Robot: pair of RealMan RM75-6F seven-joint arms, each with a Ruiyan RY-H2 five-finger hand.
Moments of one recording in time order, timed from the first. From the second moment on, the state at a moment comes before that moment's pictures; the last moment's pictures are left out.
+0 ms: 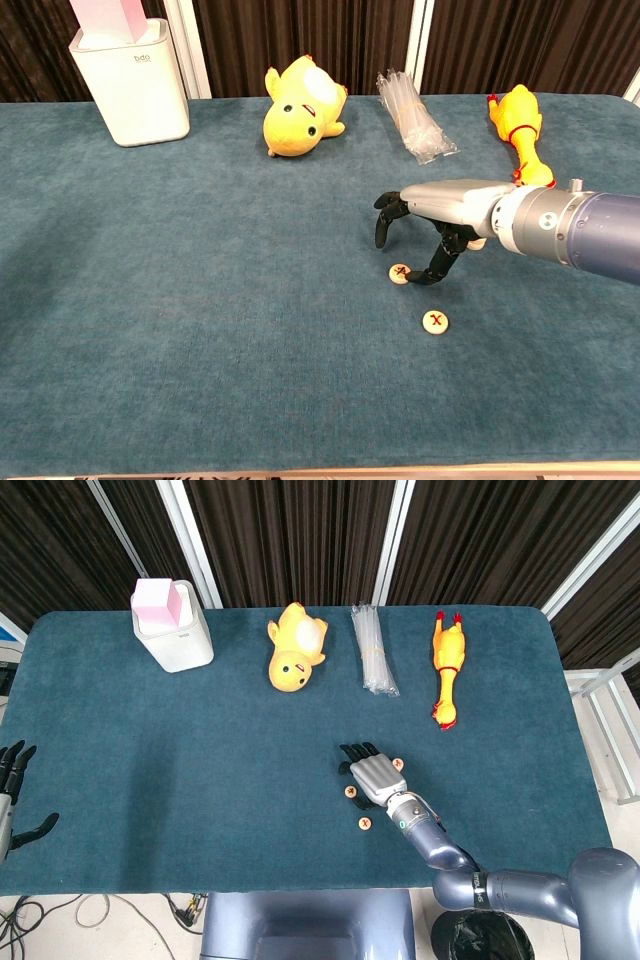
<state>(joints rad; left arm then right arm) -0.07 -1.10 -0.07 -1.63 1.47 1.52 0.06 0.90 -1.61 0.10 -1.45 -0.87 0.82 -0.39</state>
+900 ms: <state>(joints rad) -0.07 -1.10 -0.07 -1.63 1.47 1.52 0.06 0.86 -1.65 0.10 -1.39 -0.96 0.82 -0.33</state>
